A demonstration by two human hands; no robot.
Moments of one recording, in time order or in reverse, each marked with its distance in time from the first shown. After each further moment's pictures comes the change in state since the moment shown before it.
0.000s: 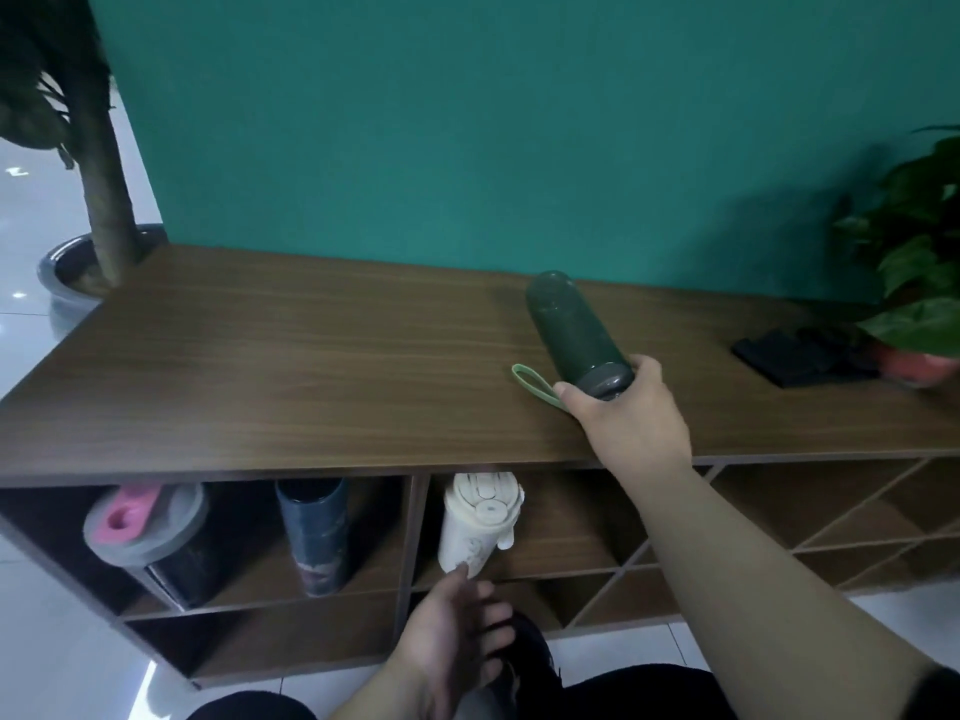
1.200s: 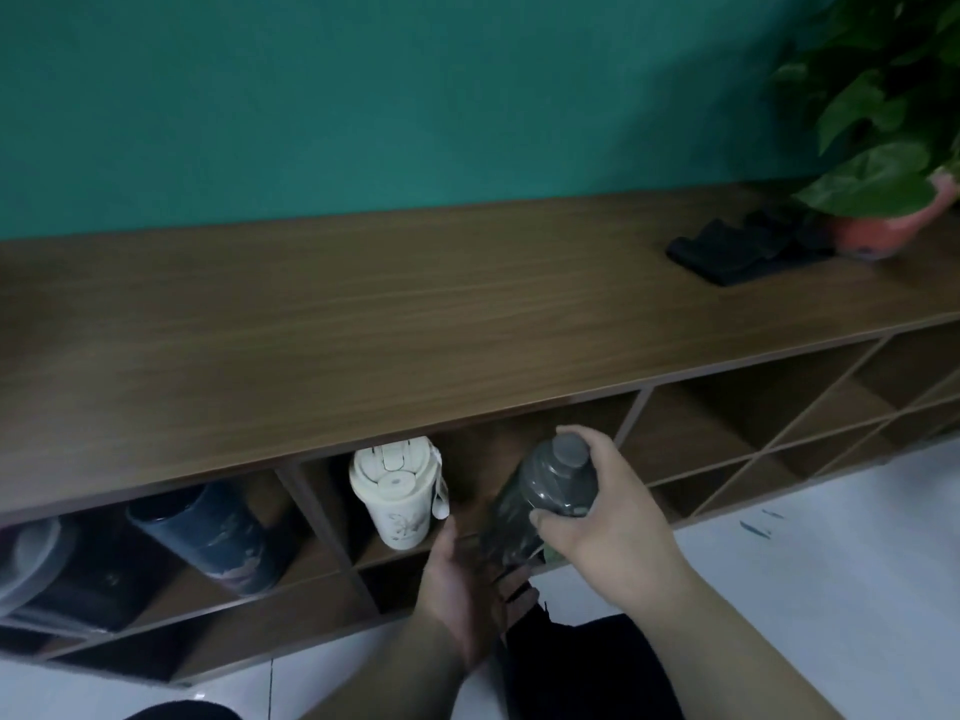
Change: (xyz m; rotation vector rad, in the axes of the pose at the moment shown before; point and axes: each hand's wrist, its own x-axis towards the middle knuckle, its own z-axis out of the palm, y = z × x) left_hand 0.074 -0.036 0.073 -0.187 -0.047 -0.061; right_hand -0.056 0.139 -0.016 0.229 -0.339 -0.053
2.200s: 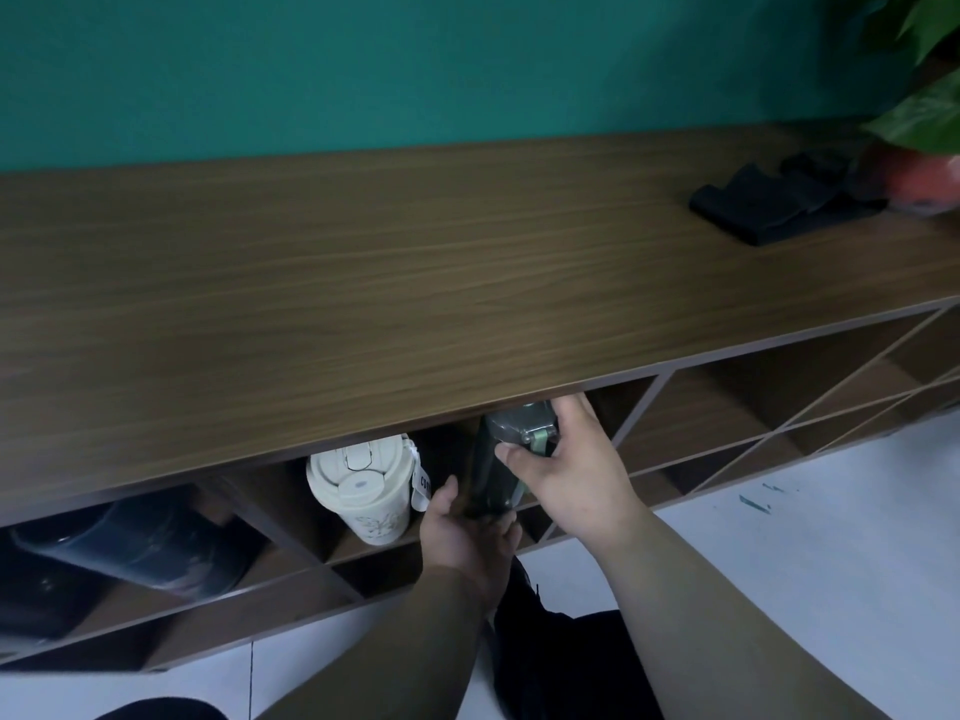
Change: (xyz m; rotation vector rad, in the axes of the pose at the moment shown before) left_hand 0.057 0.016 0.025 -0.471 -0.026 0.063; right_hand 0.081 0.034 0.032 0.115 0.015 -0.100
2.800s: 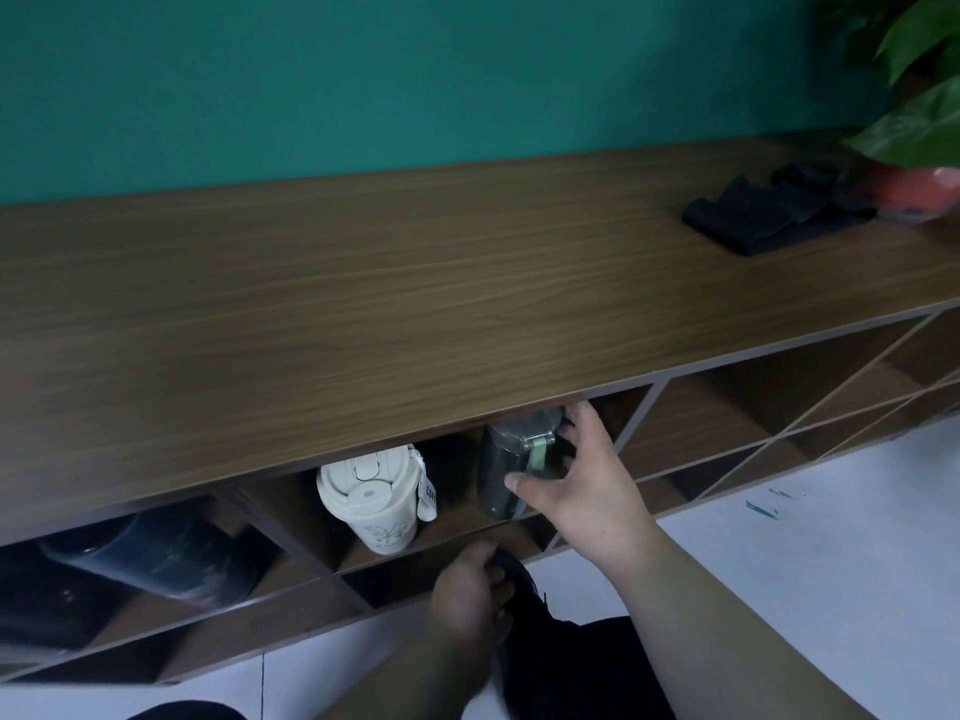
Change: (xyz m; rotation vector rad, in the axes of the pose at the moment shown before) left_hand -0.044 -0.016 -0.024 0.673 0.180 0.054; right_hand -0.012 0.012 -0.003 0.064 -0.018 0.167
